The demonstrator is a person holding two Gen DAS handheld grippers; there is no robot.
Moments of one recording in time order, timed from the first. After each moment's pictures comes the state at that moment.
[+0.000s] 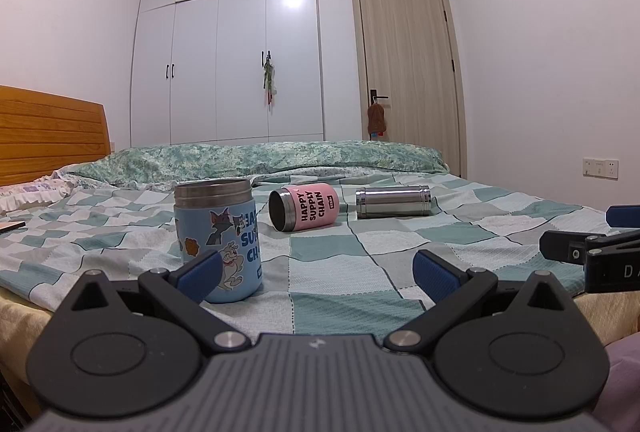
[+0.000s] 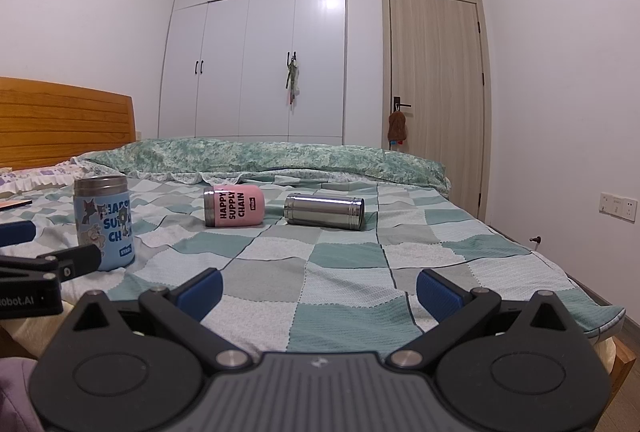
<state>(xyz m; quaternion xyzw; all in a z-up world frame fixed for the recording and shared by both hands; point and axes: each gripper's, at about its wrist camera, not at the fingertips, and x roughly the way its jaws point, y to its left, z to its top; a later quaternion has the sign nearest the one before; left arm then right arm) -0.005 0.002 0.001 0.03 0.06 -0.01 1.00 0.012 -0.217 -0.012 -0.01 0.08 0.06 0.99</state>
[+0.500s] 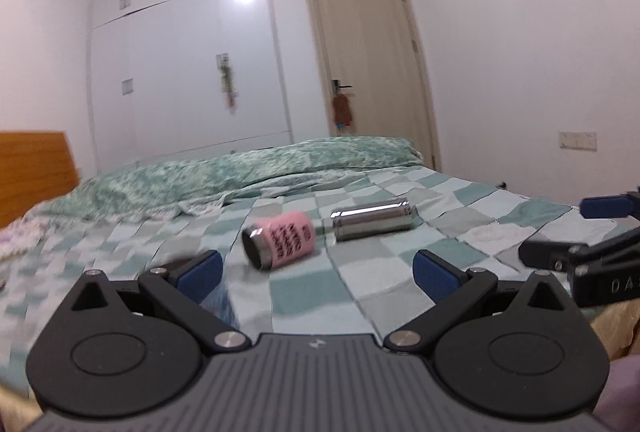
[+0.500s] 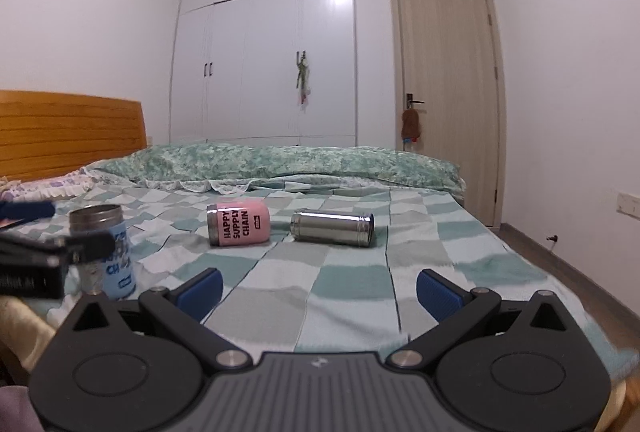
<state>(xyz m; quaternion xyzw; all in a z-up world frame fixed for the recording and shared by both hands) 0.053 -0.013 0.073 0.10 0.08 -0.06 0.99 0.051 -0.232 0.021 0.00 0.09 0.09 0.99</state>
